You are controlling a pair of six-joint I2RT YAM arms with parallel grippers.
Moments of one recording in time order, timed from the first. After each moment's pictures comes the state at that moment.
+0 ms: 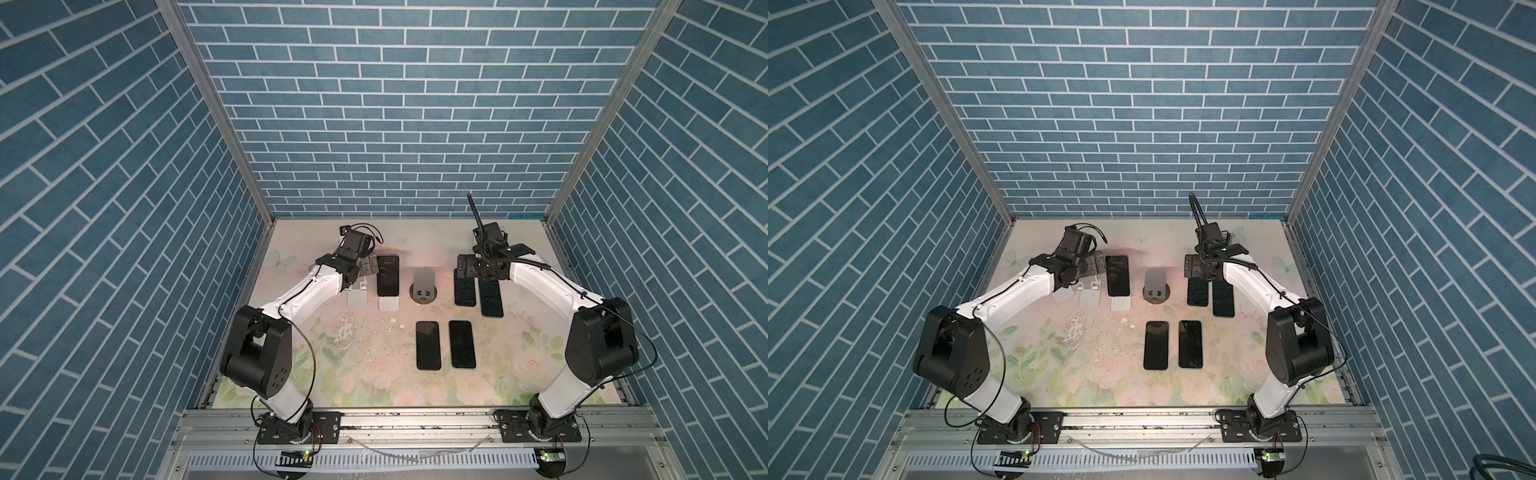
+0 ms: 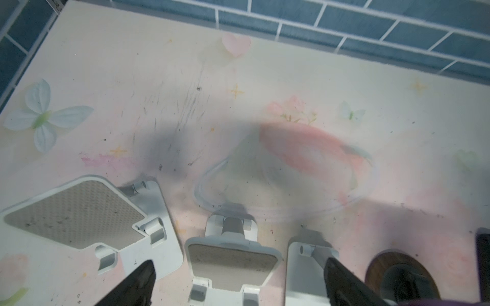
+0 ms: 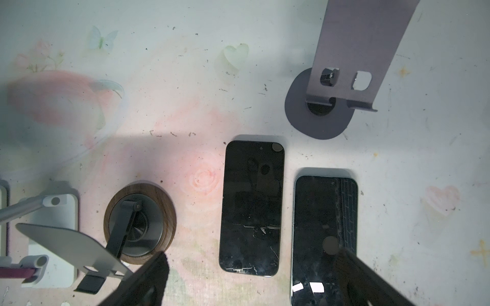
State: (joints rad) left arm -0.41 1.60 1.21 -0.47 -0.32 -0.50; right arm 0.41 1.67 1.32 -0.66 0.11 0.35
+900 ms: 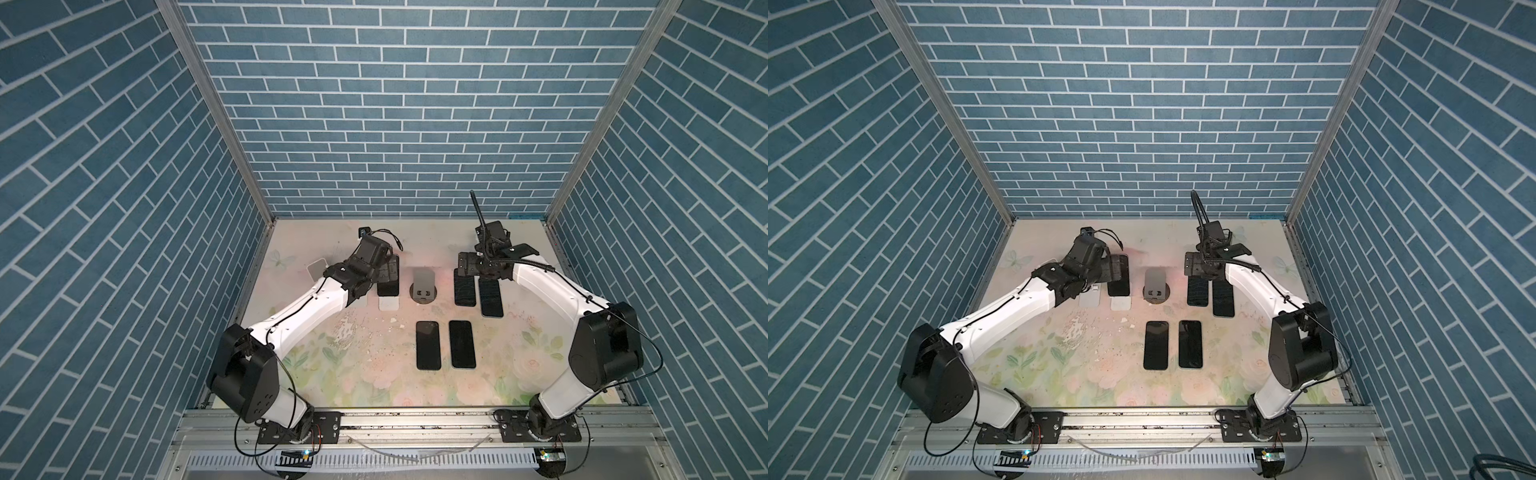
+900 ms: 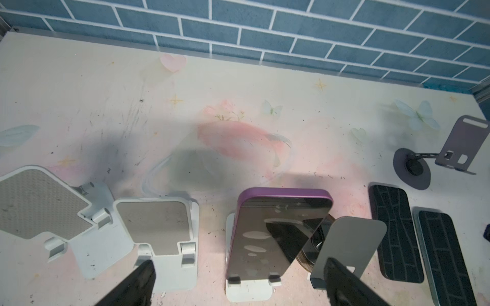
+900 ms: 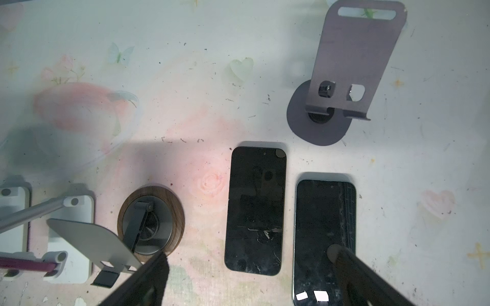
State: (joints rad) left arm -0.60 1.51 1.19 -0.46 -0.32 -0.53; right arm 0.41 1.64 1.32 -0.66 0.10 0.35
